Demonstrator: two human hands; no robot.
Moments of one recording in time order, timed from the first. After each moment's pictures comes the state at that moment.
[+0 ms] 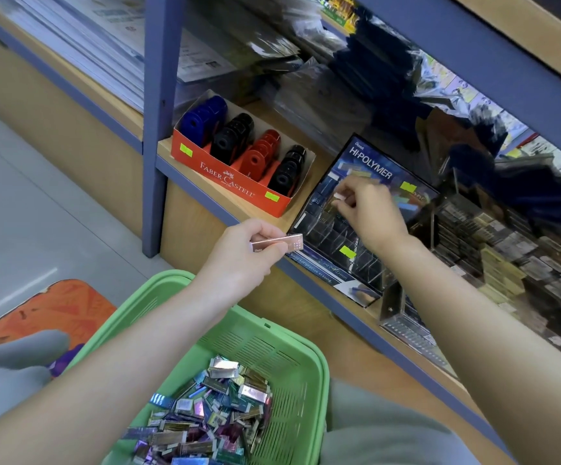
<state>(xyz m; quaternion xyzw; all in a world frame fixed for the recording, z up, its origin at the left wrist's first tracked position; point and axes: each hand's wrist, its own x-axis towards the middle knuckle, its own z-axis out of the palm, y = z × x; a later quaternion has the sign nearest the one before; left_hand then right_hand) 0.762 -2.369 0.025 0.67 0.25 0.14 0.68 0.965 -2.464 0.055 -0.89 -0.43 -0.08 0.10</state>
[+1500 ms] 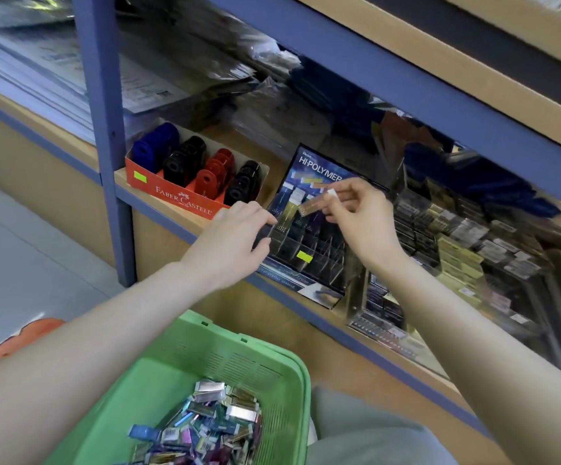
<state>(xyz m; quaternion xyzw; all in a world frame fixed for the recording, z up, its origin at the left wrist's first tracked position) 0.818 -2.368 0.030 0.95 0.06 0.18 0.24 0.929 -2.514 0.093 -0.85 -0.32 -0.03 0.42</state>
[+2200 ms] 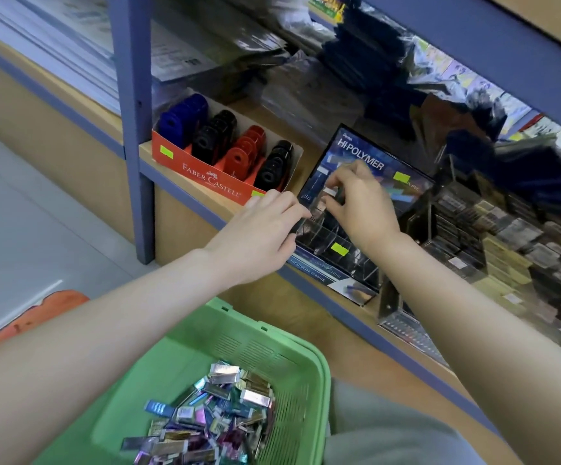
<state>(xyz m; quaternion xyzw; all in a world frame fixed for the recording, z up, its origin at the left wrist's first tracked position) 0.826 -2.353 0.006 0.96 0.00 0.20 0.21 0.963 -2.466 0.052 -0.89 -0.43 -0.13 0.09</state>
